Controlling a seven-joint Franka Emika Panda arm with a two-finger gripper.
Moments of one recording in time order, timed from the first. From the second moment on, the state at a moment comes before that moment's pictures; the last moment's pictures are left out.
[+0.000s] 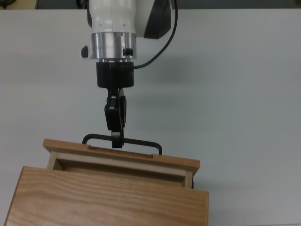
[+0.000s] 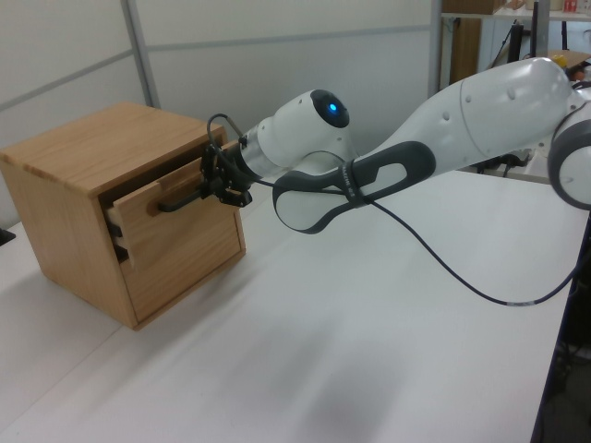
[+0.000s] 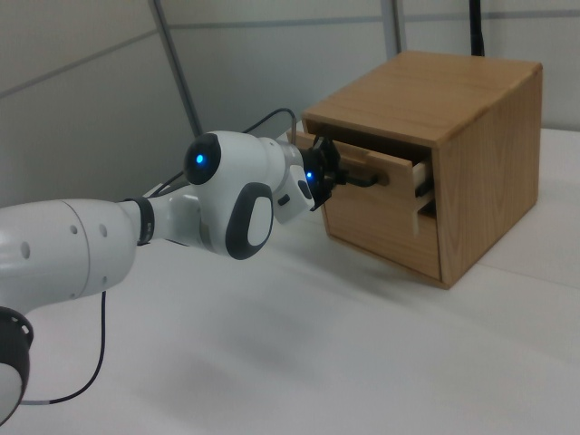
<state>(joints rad) -0.04 0.38 0.11 -1.68 -0.09 3.04 1.68</state>
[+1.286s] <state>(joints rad) -0.05 0.14 0.16 -1.80 -0.09 2.56 1.74</state>
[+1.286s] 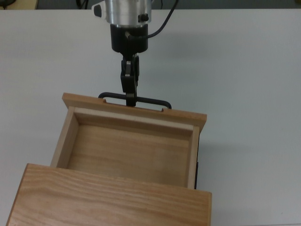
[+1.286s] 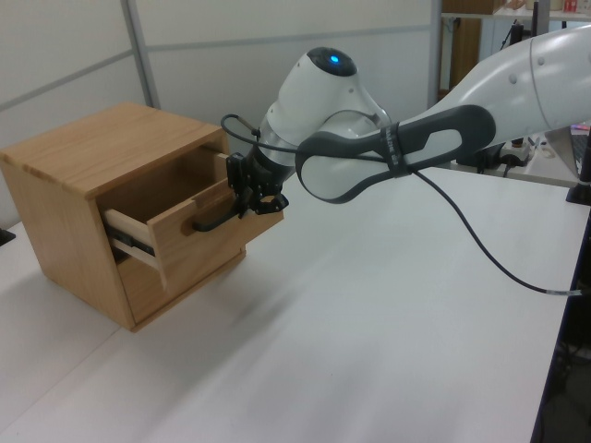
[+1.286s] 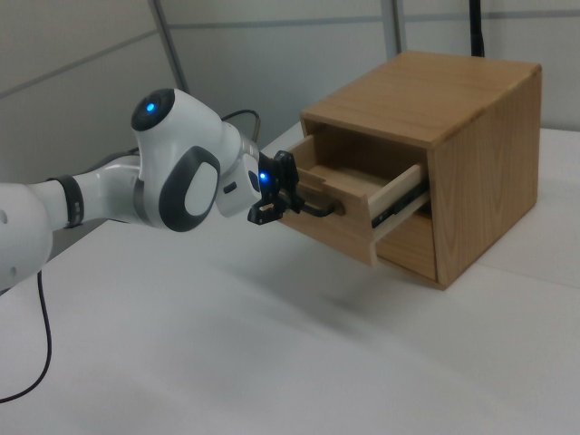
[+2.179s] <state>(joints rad) -0.04 0.06 0.19 -1.73 -0.09 2.13 1.76</state>
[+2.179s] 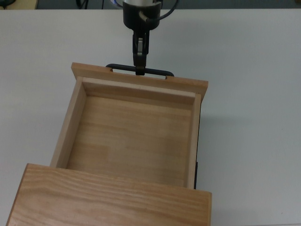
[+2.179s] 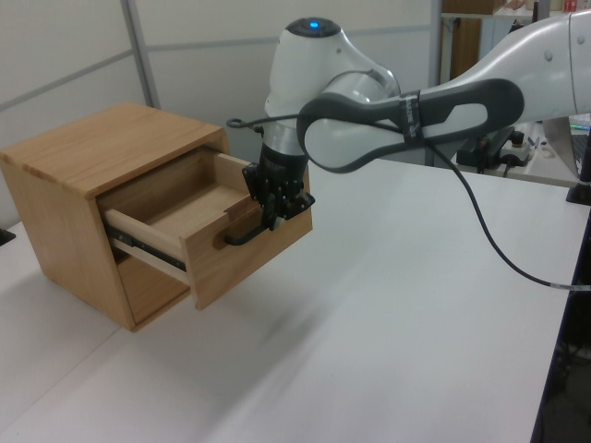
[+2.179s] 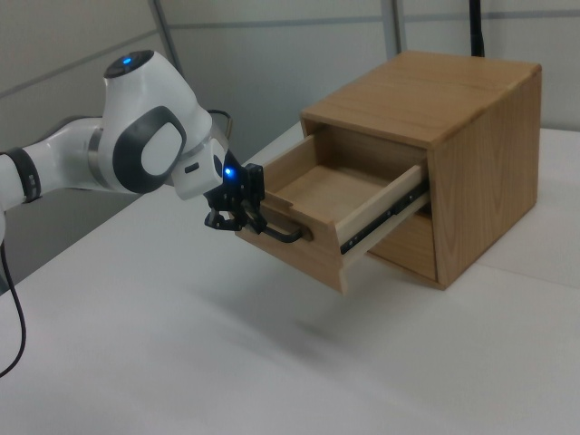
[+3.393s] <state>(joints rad) -0.04 0.03 0.20 -1.65 -0.09 1.77 1.37</state>
